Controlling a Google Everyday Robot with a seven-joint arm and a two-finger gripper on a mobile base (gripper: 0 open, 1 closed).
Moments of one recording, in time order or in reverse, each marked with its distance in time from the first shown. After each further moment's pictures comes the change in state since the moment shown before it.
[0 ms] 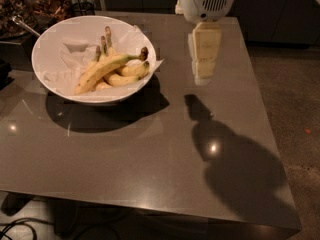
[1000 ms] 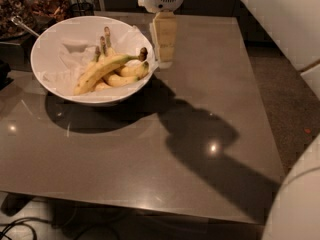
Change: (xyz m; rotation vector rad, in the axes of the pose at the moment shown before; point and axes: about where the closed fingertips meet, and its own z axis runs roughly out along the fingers) arm -0.067 -0.074 0.028 0.036 -0.085 -0.123
